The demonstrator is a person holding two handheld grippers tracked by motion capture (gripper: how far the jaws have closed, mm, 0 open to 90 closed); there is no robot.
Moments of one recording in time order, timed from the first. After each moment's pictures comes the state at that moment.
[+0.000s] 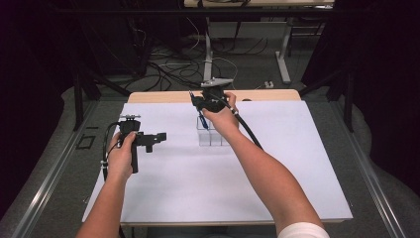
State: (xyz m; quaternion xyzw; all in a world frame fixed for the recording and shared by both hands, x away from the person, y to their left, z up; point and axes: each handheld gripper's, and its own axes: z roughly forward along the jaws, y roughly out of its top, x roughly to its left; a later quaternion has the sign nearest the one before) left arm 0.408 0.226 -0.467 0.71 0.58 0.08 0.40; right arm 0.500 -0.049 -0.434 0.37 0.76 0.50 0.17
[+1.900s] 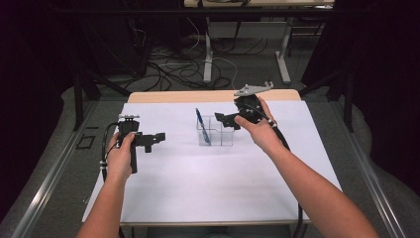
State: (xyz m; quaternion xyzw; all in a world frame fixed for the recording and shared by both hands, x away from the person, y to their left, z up) left arm 0.407 0.228 -0.467 0.71 0.58 0.09 0.40; right arm 0.441 -0.140 -0.411 0.36 0.78 0.48 0.20
